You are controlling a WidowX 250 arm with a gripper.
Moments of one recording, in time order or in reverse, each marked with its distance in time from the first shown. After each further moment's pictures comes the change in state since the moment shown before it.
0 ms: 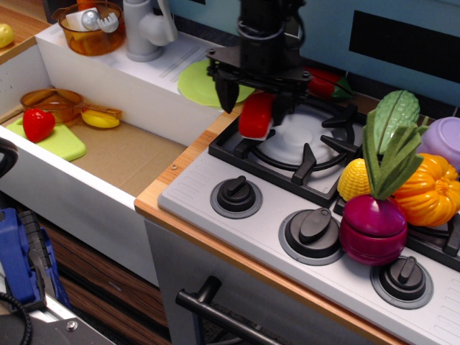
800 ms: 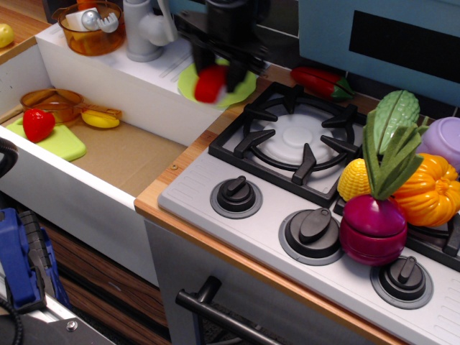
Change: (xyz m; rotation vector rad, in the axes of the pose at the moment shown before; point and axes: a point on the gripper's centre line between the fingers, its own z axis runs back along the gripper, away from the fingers) arm 0.039 0.061 0.002 0.078 -0.011 -0.231
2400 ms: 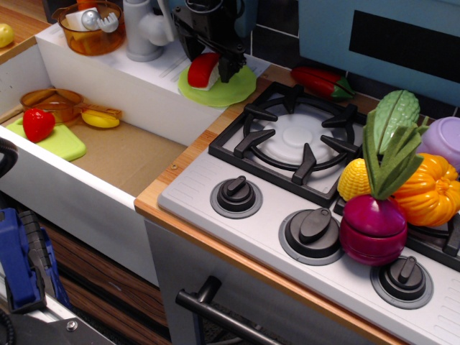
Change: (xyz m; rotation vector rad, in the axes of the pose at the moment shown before) arm 0.040 0.024 -0.045 -0.017 -0.167 -0.102
